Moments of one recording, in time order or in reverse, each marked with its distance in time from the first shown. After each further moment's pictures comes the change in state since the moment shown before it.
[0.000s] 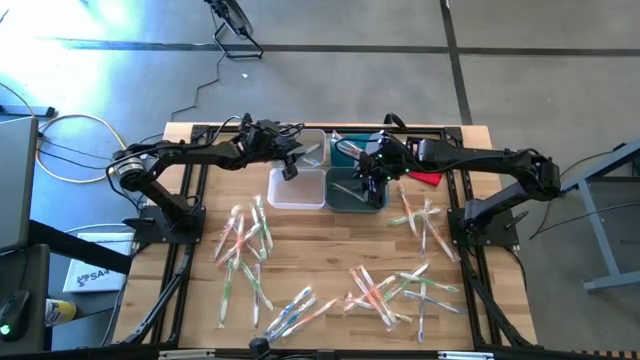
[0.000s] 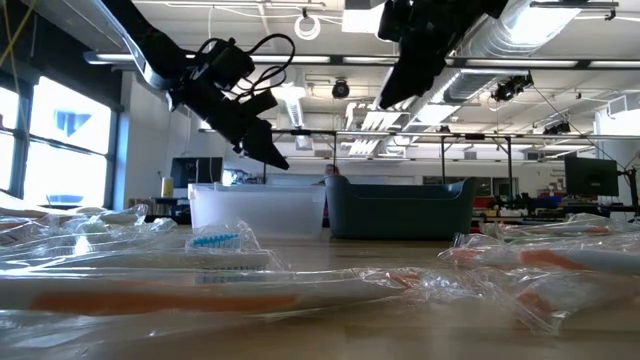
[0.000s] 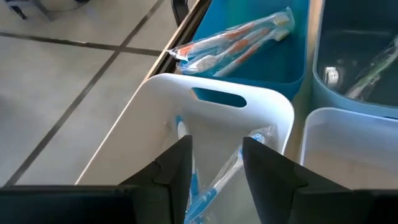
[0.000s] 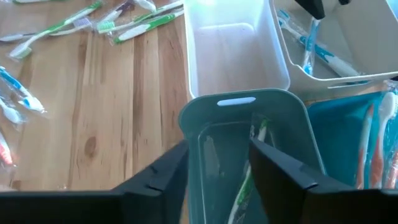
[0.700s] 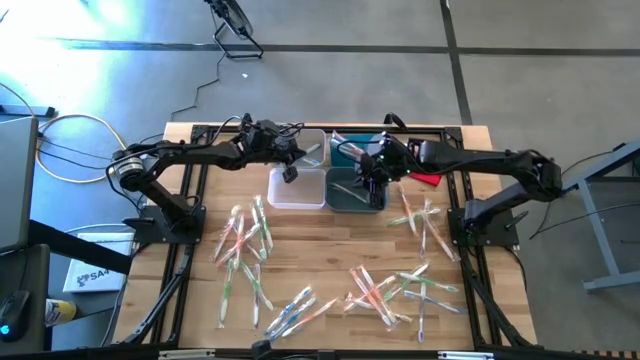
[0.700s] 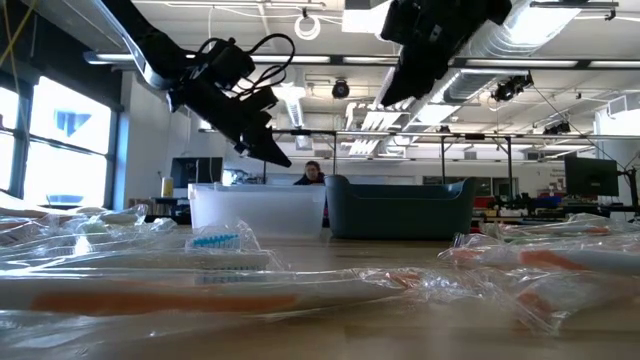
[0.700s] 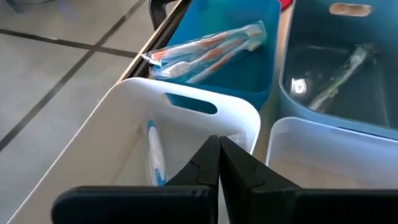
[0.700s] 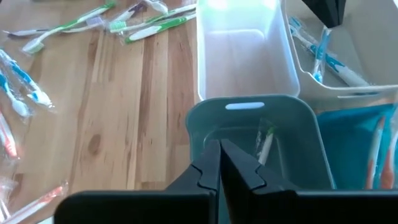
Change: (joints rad) left arm 0.000 0.000 -0.002 0.003 0.099 -0.066; right arm -0.012 -0.029 -0.065 0.067 -0.036 -0.039
